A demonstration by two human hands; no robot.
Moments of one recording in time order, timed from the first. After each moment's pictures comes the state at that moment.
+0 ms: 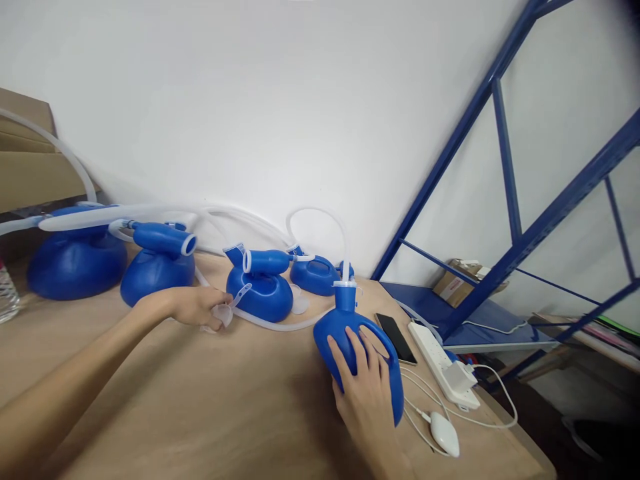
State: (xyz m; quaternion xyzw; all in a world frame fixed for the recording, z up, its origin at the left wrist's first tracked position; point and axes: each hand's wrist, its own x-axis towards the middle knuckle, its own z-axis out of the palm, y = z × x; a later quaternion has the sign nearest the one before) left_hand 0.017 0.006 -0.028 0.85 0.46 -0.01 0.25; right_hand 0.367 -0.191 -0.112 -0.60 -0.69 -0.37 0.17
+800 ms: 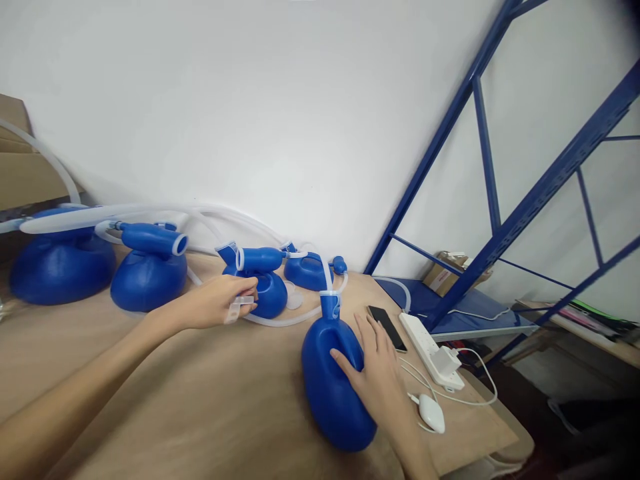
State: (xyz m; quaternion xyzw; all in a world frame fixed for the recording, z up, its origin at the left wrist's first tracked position) left_hand 0.064 -0.035 -0.001 0.93 0.32 0.16 0.13; right_hand 0.394 -0.192 -0.089 -0.69 -0.63 -0.18 0.31
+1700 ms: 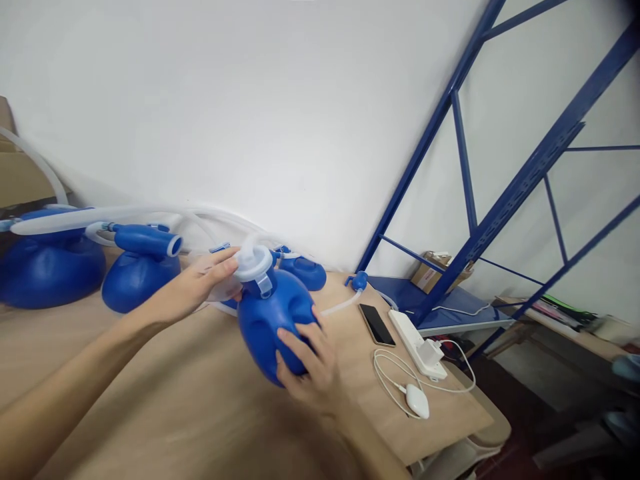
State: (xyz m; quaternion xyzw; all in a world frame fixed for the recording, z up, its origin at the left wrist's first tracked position) left_hand 0.056 -0.072 0.031 0.72 0.27 0.41 0.49; right_hand 0.298 -0.176 -0.057 -0.35 -0.77 -0.23 0.48
